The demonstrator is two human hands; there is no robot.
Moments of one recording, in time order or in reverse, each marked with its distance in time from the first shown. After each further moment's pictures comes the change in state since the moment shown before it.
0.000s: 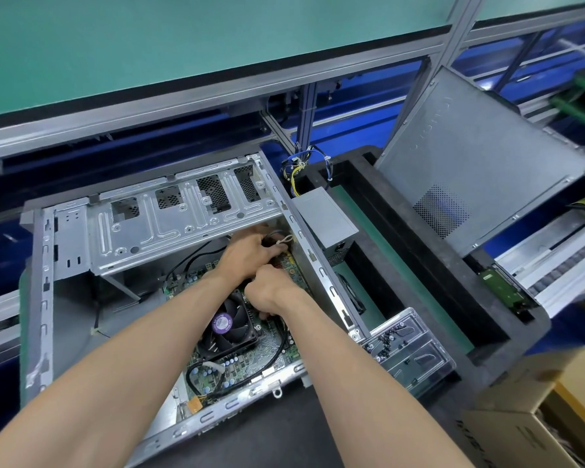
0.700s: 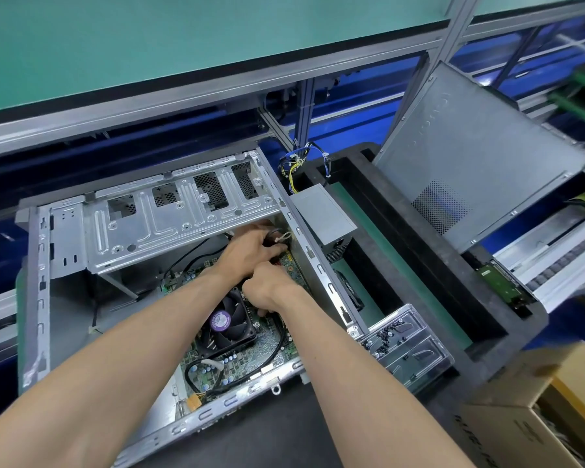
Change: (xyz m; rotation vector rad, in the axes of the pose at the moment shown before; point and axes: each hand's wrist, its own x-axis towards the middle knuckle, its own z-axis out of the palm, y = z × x) left_hand -0.001 -0.002 0.001 -0.078 -0.039 0.159; right_hand 0.000 -0.001 -0.001 -0.057 0.015 -0.013
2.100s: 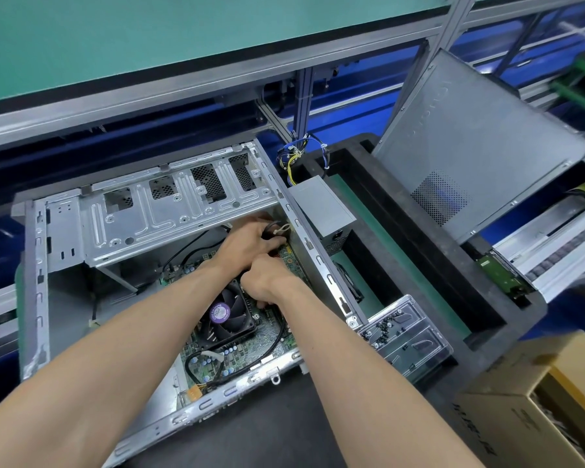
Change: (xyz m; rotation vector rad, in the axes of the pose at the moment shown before) left_hand -0.003 0.002 -0.001 -0.025 -0.002 -0.029; right_hand 0.004 0.001 0.004 0.005 0.008 -0.004
